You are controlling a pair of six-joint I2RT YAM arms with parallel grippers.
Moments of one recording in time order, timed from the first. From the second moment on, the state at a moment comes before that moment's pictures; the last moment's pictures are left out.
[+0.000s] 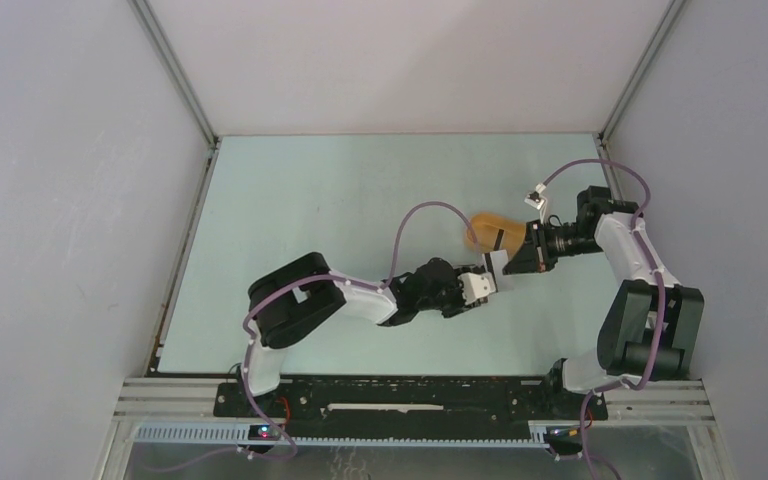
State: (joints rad) left arm -1.08 1.98 0.99 0.49 0.12 0.31; right arm -0.17 1.47 1.08 -1.12 -1.03 -0.63
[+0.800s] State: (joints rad) left arm -0.82 1.46 0.35 0.98 0.08 -0.29; right arm 0.17 1.56 1.10 -0.75 -0.52 -0.44
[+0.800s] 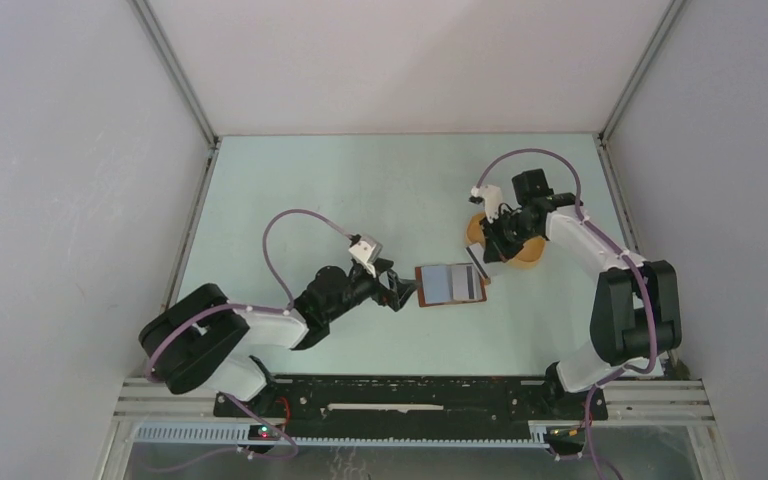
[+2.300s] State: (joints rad) left arm -0.82 1.53 0.28 1.00 0.01 -0.74; right arm 0.11 1.73 1.10 -0.69 -0.81 -0.16
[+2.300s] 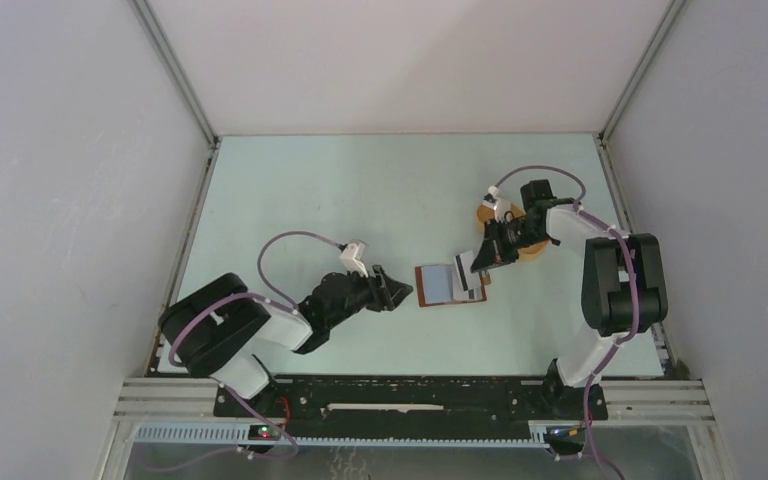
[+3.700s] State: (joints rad) left arm -0.90 1.75 0.43 0.92 -0.10 -0.87; right arm 0.05 1.84 0.93 -0.34 -0.96 0.23
